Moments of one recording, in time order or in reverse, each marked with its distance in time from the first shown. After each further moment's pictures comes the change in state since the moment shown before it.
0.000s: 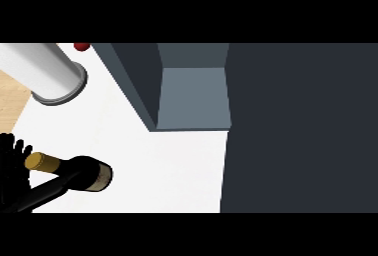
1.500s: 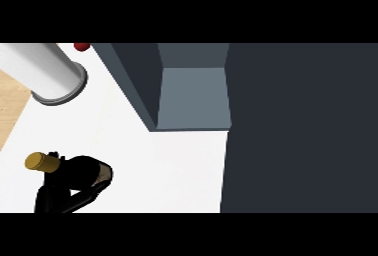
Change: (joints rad) left arm -0.067 -0.042 0.065 0.583 0.167 -0.154 -0.466; right arm 0.041 -0.008 -0.003 0.001 -0.002 0.023 -0.044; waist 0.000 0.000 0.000
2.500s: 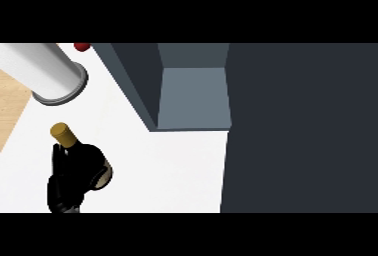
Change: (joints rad) left arm -0.150 -0.002 0.058 0.211 0.195 -0.085 -0.146; right arm -0.034 0.005 -0.002 0.002 0.003 -0.020 0.039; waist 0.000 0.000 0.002
